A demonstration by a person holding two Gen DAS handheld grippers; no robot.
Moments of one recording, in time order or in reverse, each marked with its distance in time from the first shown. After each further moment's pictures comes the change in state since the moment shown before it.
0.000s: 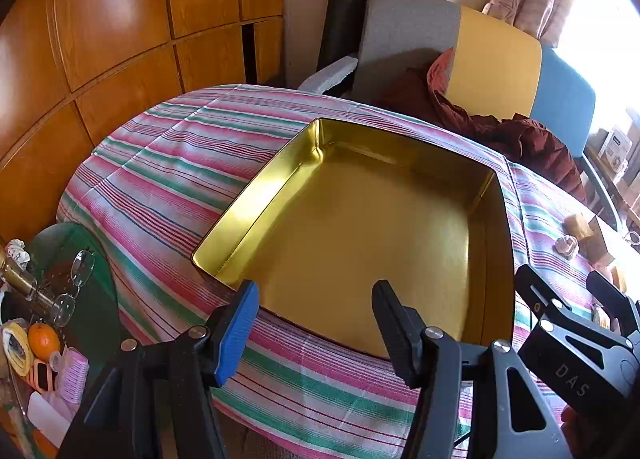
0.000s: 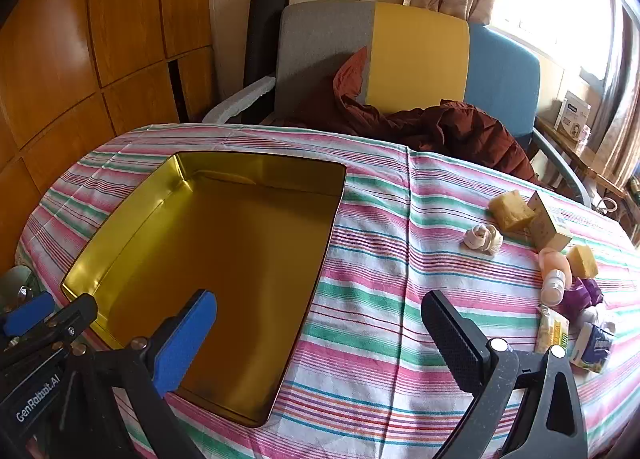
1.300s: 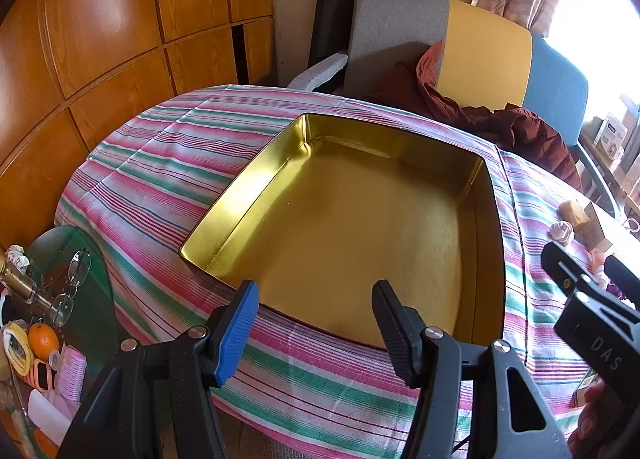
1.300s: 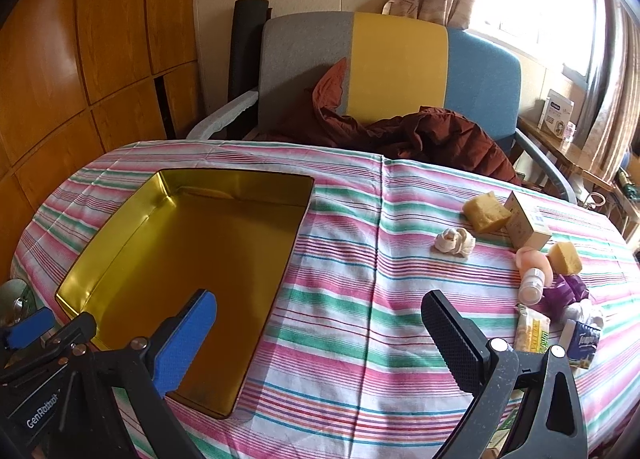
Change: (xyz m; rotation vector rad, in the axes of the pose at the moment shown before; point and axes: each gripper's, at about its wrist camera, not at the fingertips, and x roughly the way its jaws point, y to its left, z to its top) left arm -0.005 -0.012 -0.007 0.034 0.005 0.004; right arm -0.015 -0.028 -0.001 0.032 -0.047 -0.034
